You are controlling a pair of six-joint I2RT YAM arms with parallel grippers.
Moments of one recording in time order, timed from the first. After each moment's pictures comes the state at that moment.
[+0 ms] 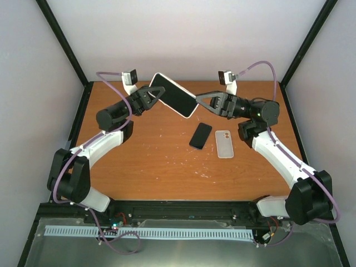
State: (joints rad) left arm -0.38 1.51 0.98 1.50 0.86 -1.45; right arm 0.41 1.31 1.04 1.06 -1.13 1.46
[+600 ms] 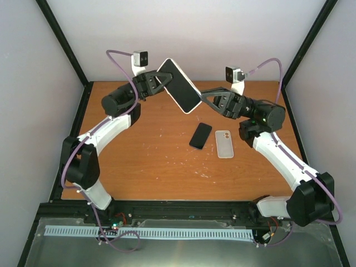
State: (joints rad) left arm -0.42 1.68 1.32 1.55 0.96 -1.74; right arm 0.43 1.30 1.08 1.20 -1.08 1.47
